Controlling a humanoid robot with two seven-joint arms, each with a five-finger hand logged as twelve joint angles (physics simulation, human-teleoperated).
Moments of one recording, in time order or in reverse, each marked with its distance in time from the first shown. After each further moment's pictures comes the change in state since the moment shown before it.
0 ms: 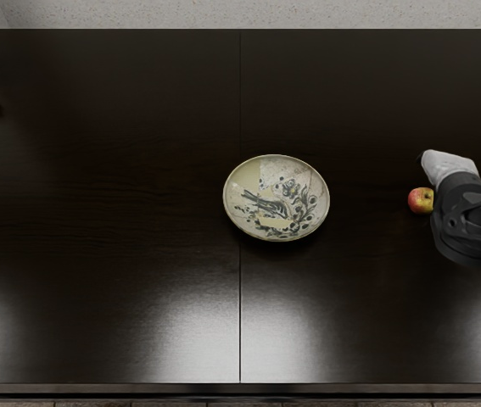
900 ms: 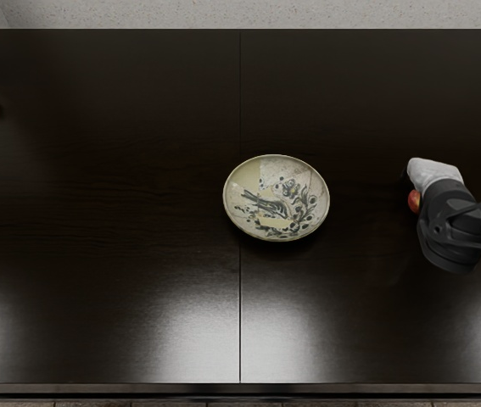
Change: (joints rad) left arm 0.002 0.000 -0.003 0.000 0.000 0.000 0.000; right arm -0.022 0.046 0.003 -0.010 0.008 0.000 0.000
